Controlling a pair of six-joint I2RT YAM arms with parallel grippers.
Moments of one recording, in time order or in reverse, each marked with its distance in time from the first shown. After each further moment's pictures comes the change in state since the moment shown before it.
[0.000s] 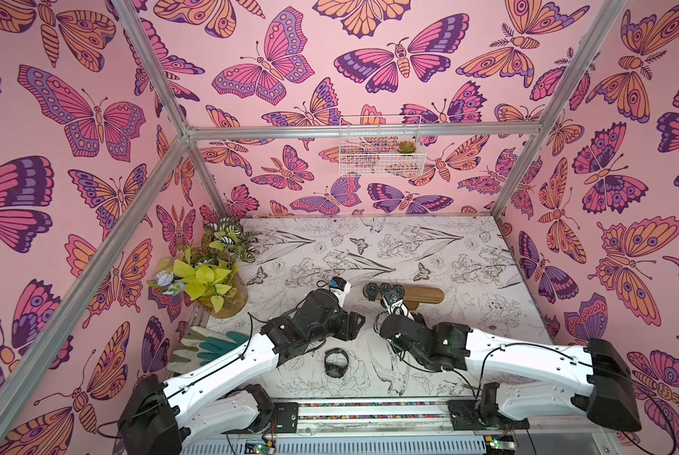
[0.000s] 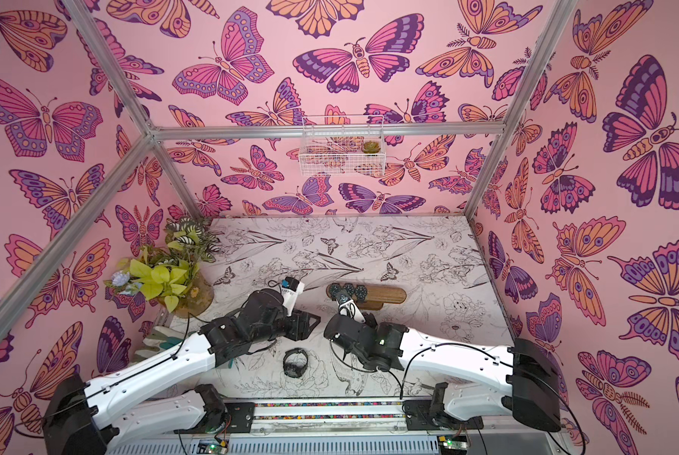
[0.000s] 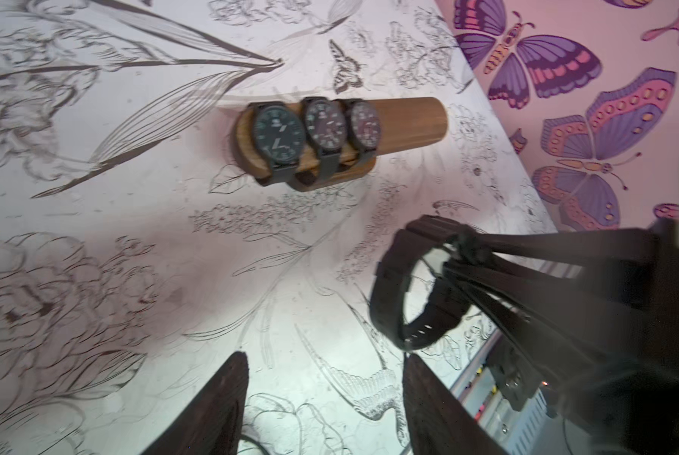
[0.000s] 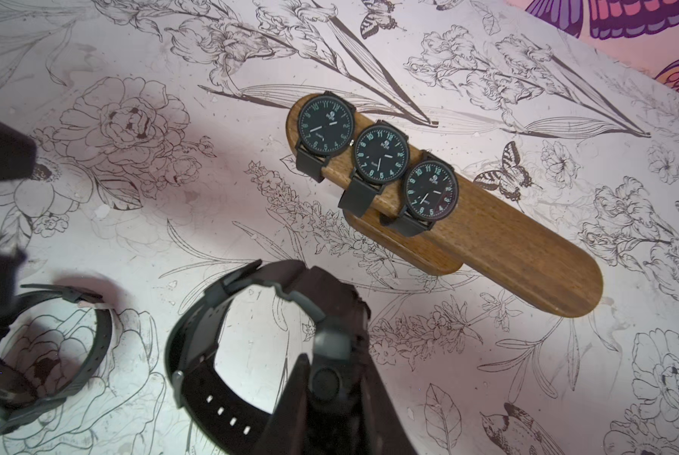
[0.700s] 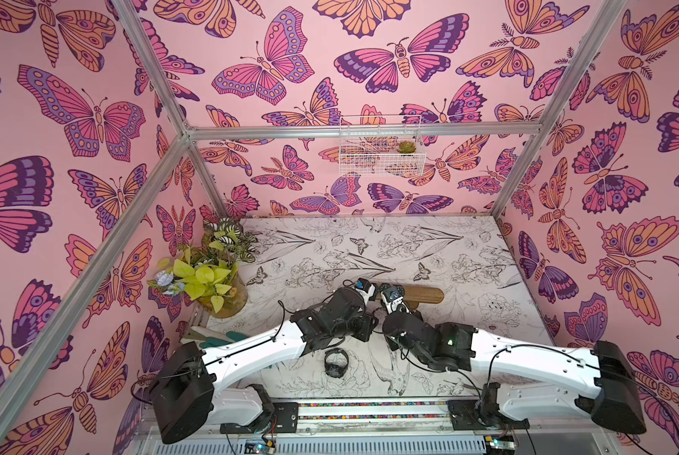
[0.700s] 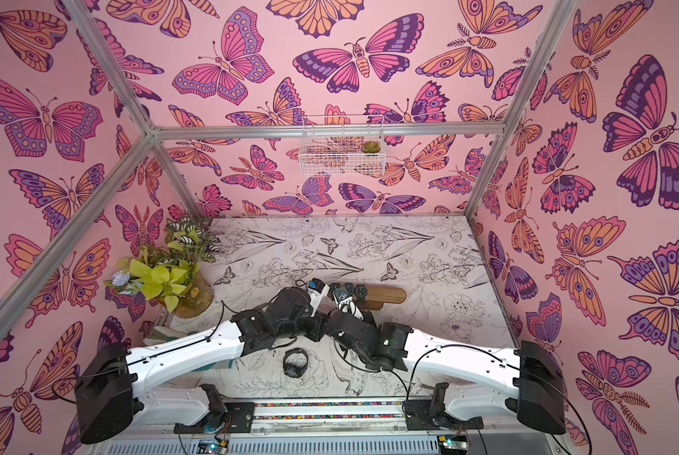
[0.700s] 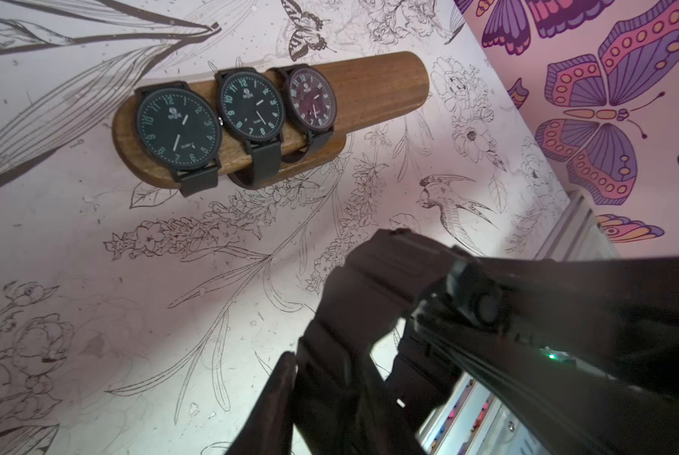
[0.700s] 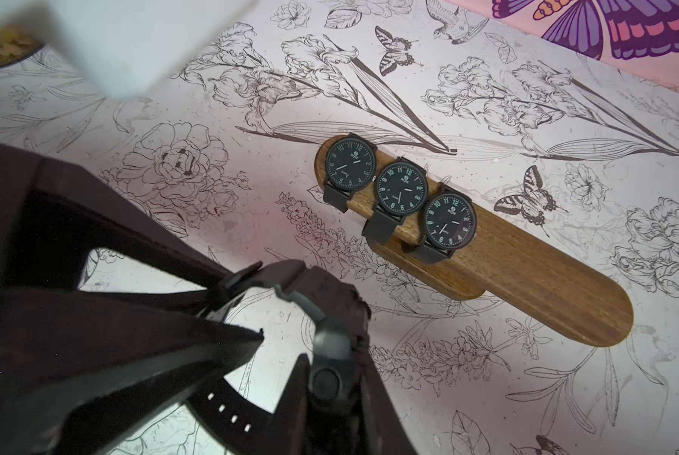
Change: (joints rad) left arm -0.076 0.218 0.087 0.053 -0.003 0.014; right arm 0.000 -0.031 0.000 0.075 -0.036 -0.015
